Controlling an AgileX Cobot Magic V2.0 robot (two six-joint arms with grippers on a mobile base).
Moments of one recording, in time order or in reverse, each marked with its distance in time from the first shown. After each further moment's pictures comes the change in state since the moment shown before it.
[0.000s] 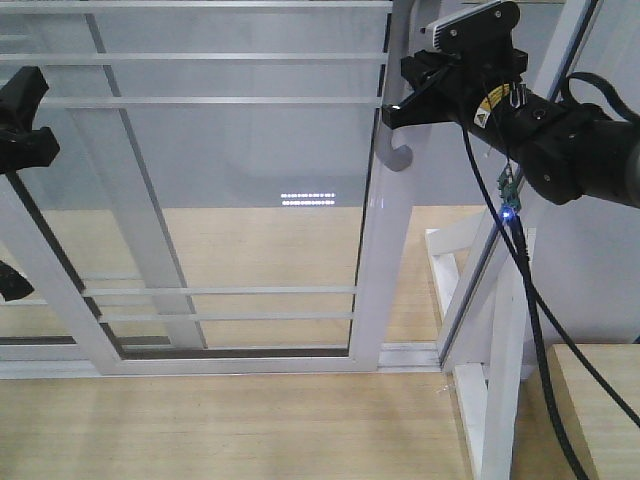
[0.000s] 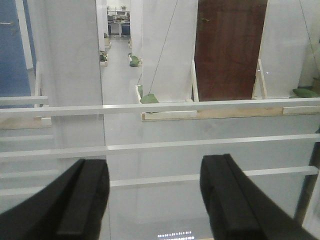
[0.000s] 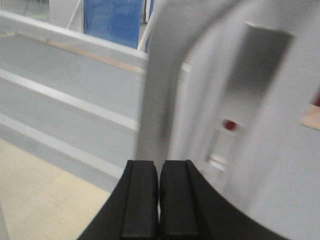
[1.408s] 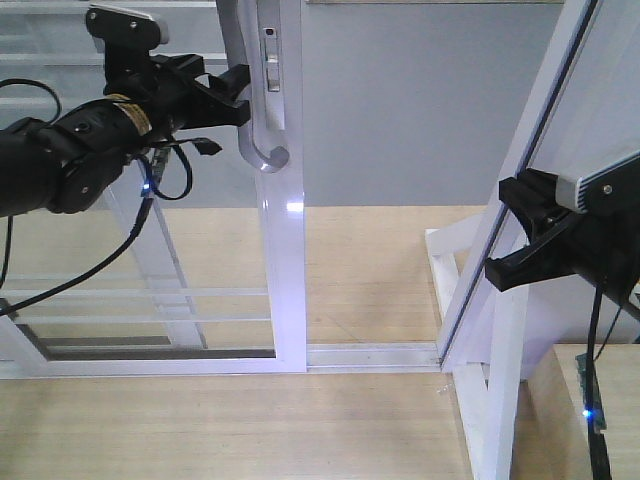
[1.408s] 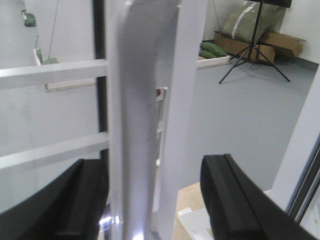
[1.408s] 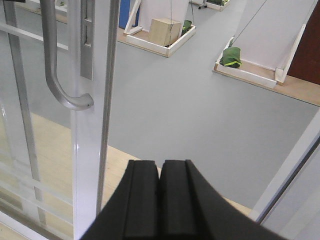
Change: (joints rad) left arm -0.122 0.768 -0.536 0.534 -0.118 -0.499; right arm 0.002 -0.755 0.675 -0.010 0.153 0.013
